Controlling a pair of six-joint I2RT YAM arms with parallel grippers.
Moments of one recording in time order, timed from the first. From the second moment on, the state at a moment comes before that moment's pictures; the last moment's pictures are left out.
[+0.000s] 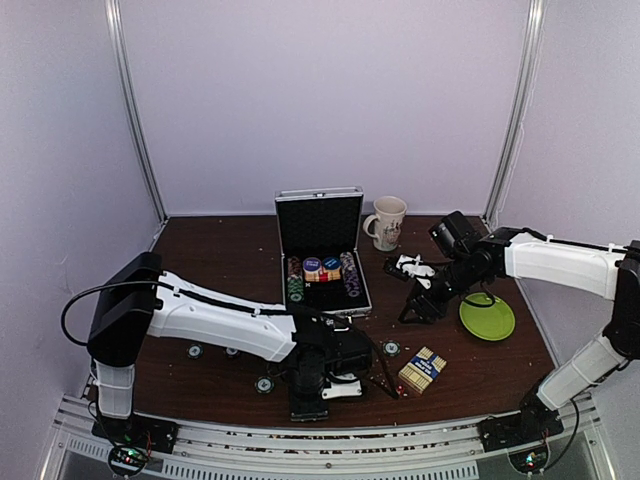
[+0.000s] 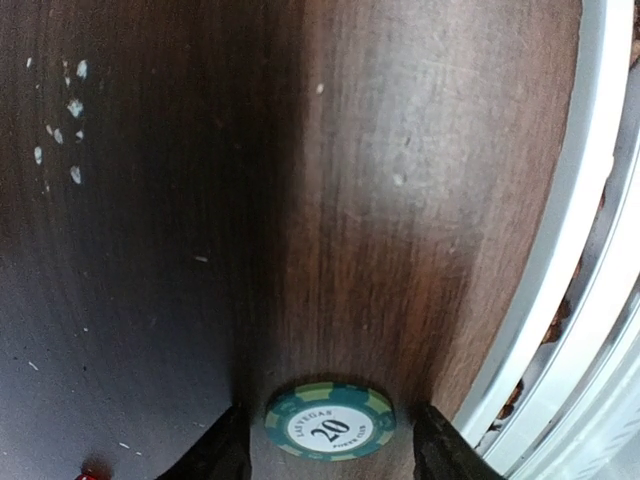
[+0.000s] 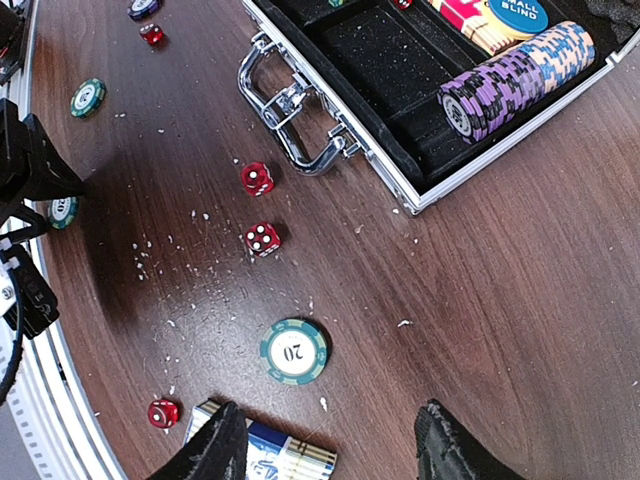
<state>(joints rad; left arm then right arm) -1.34 2.06 1.46 -0.97 0.02 0.14 0.56 1.46 1.02 -0.63 -0.37 -0.42</state>
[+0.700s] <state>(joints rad) -1.35 2.05 1.45 -0.96 0.00 0.13 0.56 1.46 1.02 -0.63 -0.38 -0.42</state>
